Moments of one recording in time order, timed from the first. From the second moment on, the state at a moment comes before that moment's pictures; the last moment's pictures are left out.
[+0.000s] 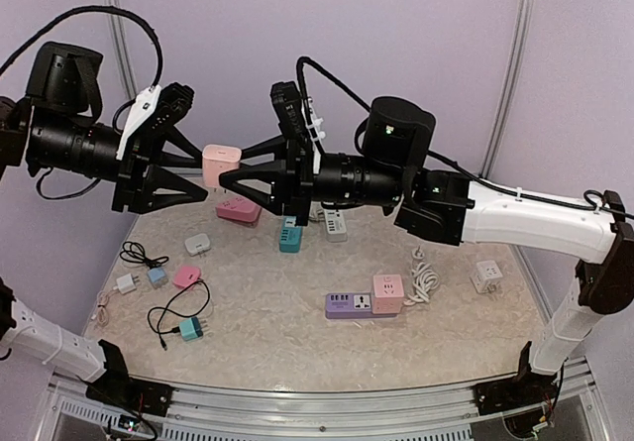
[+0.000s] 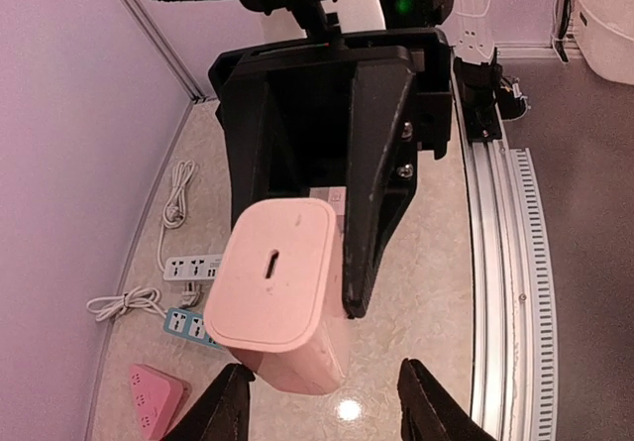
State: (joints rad) left arm -0.94 1.22 1.89 -1.21 0.27 0.50; right arm 1.16 1.65 1.53 0.30 -0.46 -0.02
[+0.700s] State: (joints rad) left arm -0.94 1.23 1.88 -1.21 0.29 0.50; right arm 1.18 1.65 1.61 0.12 -0.40 -0.04
